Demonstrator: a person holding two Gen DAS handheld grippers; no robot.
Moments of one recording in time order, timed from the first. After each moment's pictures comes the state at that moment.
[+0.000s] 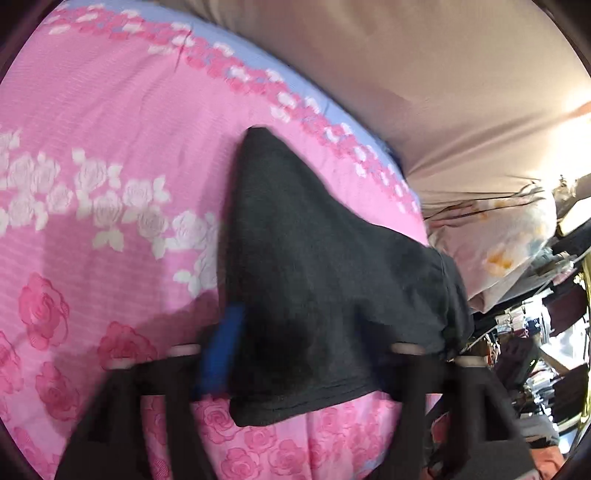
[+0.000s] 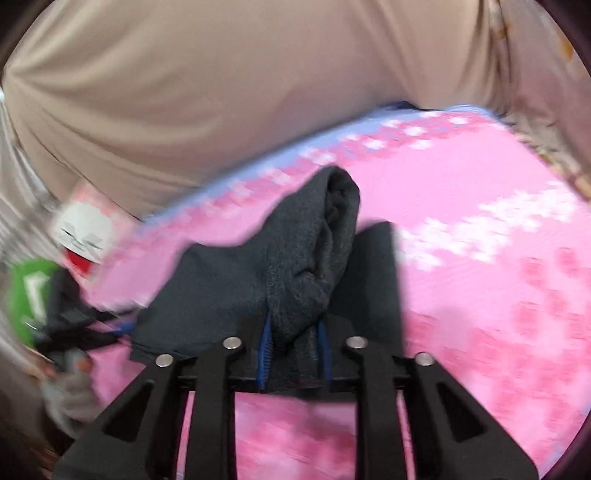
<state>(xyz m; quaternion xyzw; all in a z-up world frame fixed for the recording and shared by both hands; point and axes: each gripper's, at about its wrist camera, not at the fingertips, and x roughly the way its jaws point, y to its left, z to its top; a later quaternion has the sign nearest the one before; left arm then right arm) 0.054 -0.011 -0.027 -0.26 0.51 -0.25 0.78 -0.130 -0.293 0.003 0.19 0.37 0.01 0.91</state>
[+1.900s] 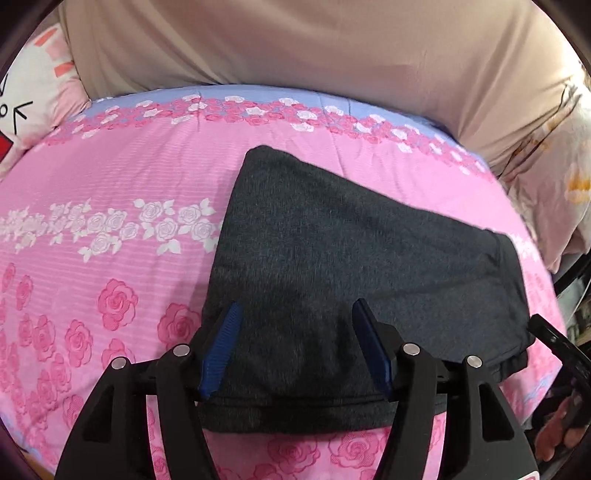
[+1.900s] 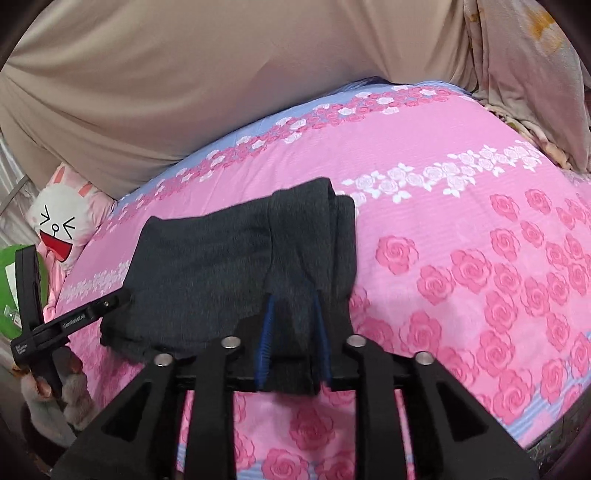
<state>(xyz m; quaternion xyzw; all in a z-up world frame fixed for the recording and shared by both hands) 0.002 -0.058 -0.012 -0.02 0.46 -0.13 0.88 -0.165 -0.259 -0.003 0.19 0.37 -0.02 0.91</state>
